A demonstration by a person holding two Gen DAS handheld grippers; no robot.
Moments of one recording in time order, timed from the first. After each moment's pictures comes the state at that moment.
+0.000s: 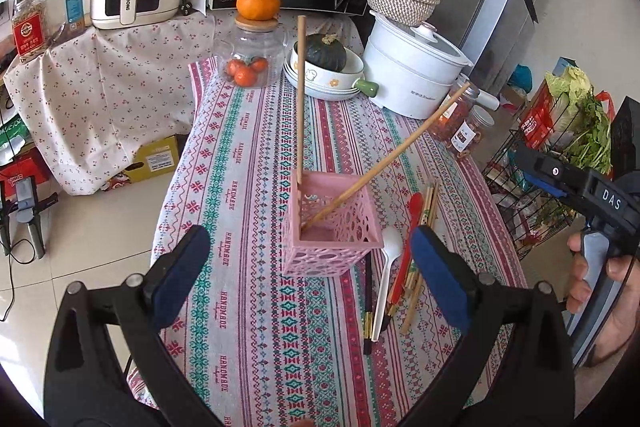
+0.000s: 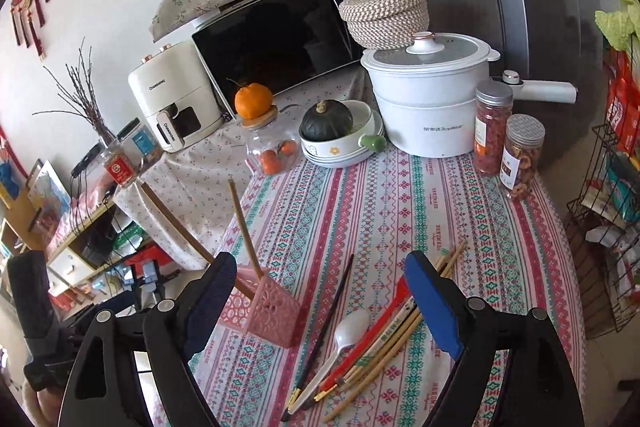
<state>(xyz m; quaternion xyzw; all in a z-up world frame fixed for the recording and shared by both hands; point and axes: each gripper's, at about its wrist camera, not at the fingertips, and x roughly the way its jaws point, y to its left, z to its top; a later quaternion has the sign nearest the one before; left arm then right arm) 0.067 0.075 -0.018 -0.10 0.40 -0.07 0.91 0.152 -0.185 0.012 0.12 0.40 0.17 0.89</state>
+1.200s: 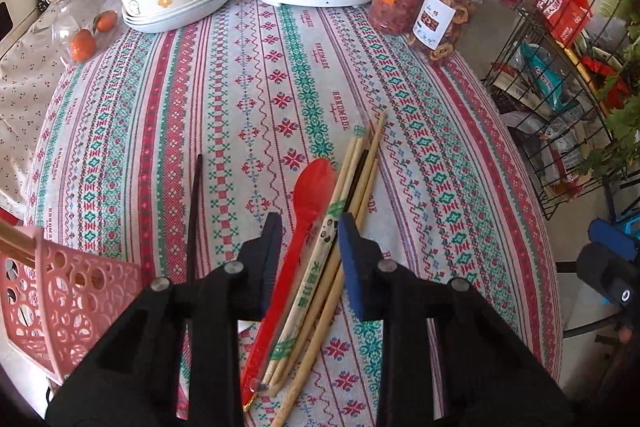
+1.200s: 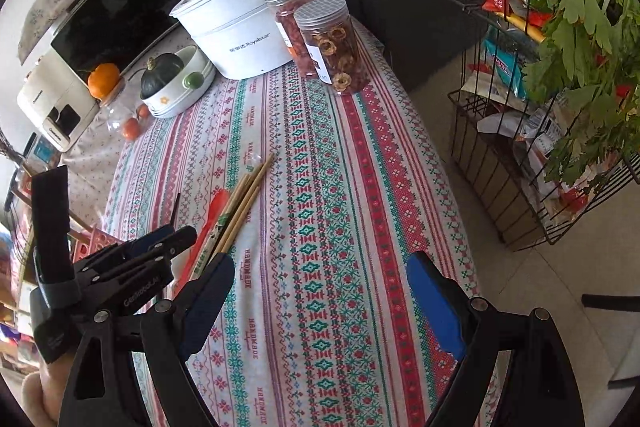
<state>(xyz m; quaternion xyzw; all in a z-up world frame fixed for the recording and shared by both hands) 0.194 -0.126 -0.108 0.01 0.53 -0.09 0.84 0.158 -0.332 -0.067 0.15 0.52 0.03 0.84</state>
